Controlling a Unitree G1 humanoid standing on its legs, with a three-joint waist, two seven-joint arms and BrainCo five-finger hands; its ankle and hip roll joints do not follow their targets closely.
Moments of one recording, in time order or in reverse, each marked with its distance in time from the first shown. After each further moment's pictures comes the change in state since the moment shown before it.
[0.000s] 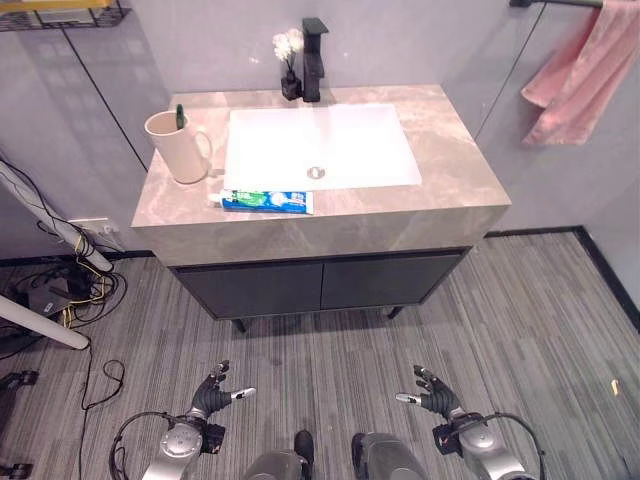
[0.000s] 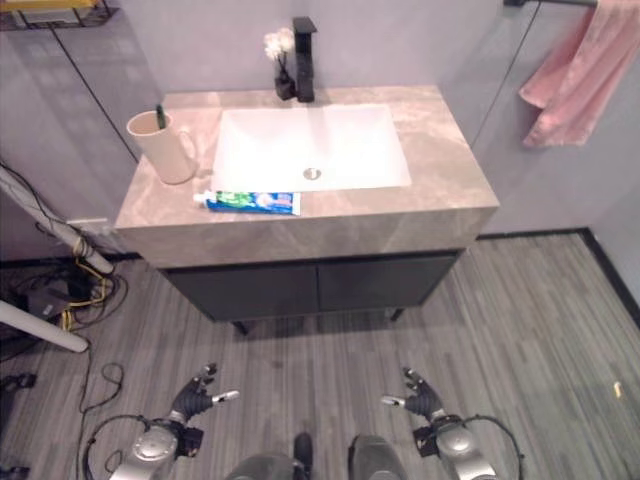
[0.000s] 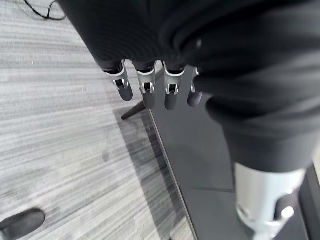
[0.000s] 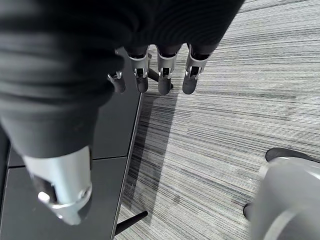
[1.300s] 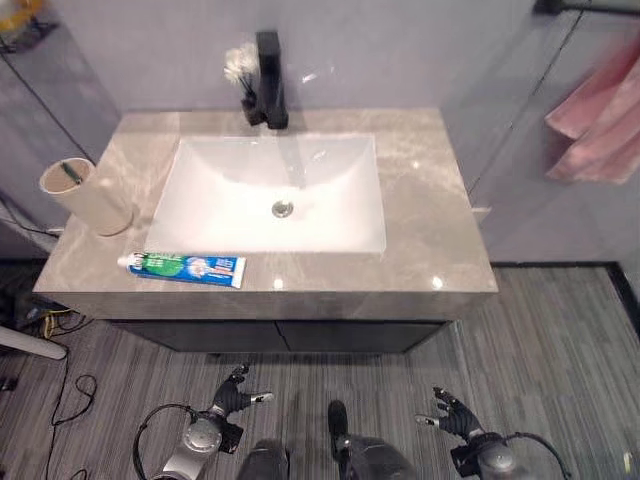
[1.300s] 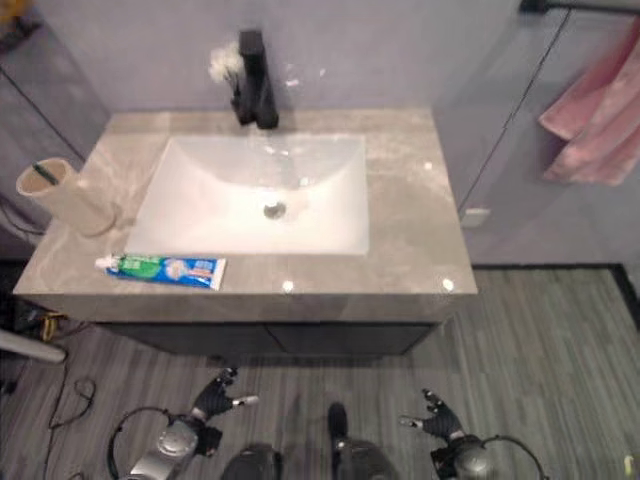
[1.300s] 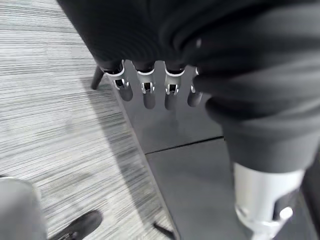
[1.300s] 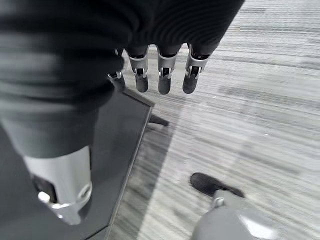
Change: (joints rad) left arm -0.104 -0.036 -0.120 0.071 0.029 0.015 0.007; right arm 0.037 -0.049 -0.003 0.061 -0.031 0.016 -0.037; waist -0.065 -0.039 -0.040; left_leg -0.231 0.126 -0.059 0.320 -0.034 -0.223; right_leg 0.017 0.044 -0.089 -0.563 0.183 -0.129
